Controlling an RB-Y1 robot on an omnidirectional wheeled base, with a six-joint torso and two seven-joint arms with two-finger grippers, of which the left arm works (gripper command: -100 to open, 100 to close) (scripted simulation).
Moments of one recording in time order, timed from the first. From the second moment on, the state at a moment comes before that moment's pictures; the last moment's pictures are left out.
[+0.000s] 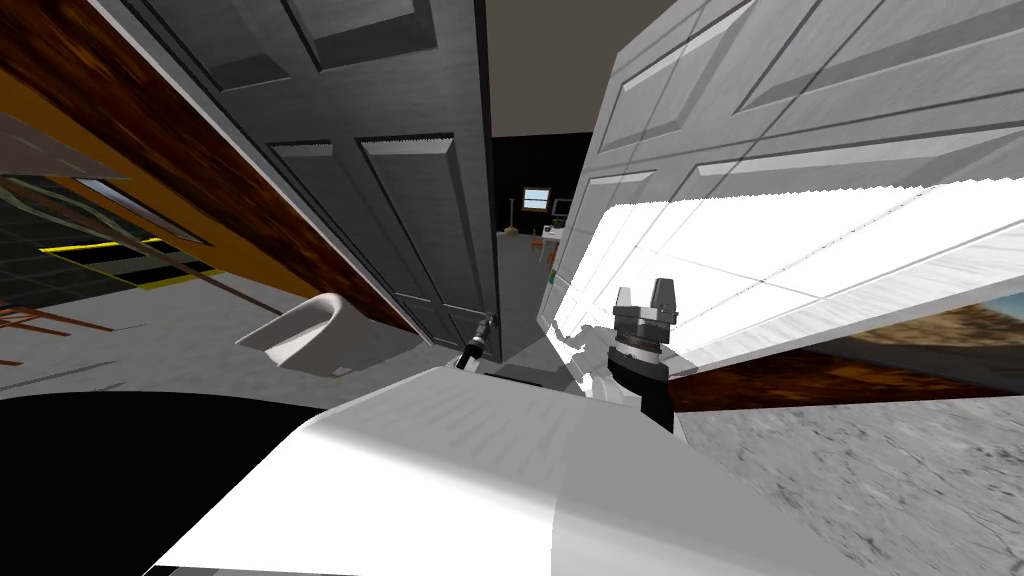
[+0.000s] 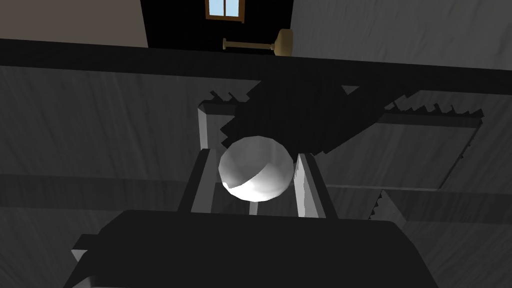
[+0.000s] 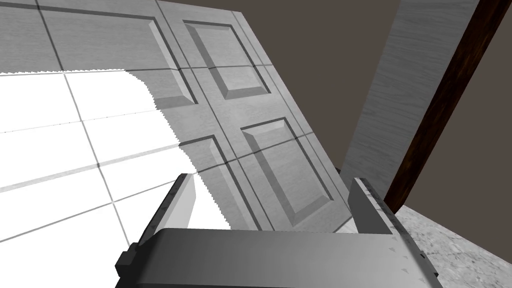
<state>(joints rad) -0.08 0.09 -0.19 -0.73 0.17 -0.77 -0.02</state>
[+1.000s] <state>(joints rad) -0.10 0.08 -0.16 -0.72 0.22 -0.77 -0.07</state>
